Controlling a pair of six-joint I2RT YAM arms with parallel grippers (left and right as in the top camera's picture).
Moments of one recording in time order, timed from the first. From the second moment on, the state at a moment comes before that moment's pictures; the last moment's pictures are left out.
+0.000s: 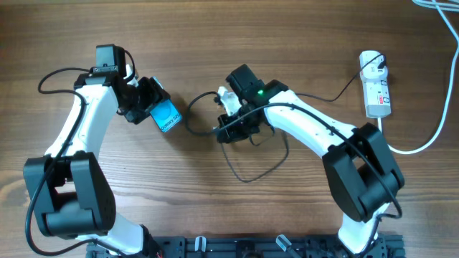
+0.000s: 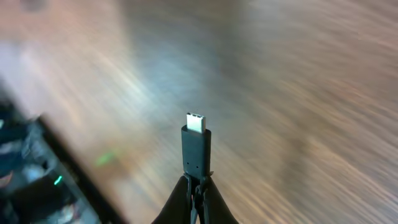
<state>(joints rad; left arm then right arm) 0.07 1.75 1.23 -0.79 0.32 -0.56 0.62 1.96 1.36 -0.73 -0.60 0.19</state>
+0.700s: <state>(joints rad) 0.07 1.75 1.23 -0.79 0.57 -0.56 0.60 1.96 1.34 -0.84 -0.25 0.23</state>
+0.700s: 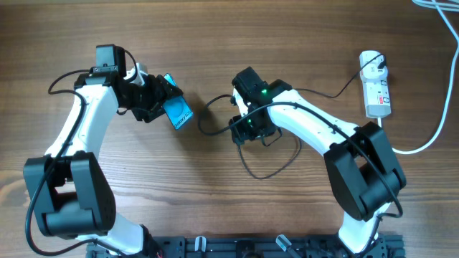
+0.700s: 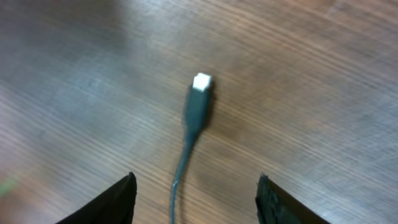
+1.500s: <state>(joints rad) 0.00 1.75 1.23 -0.74 0.80 -0.46 0.61 1.86 1.56 -0.78 -0.60 0.34</state>
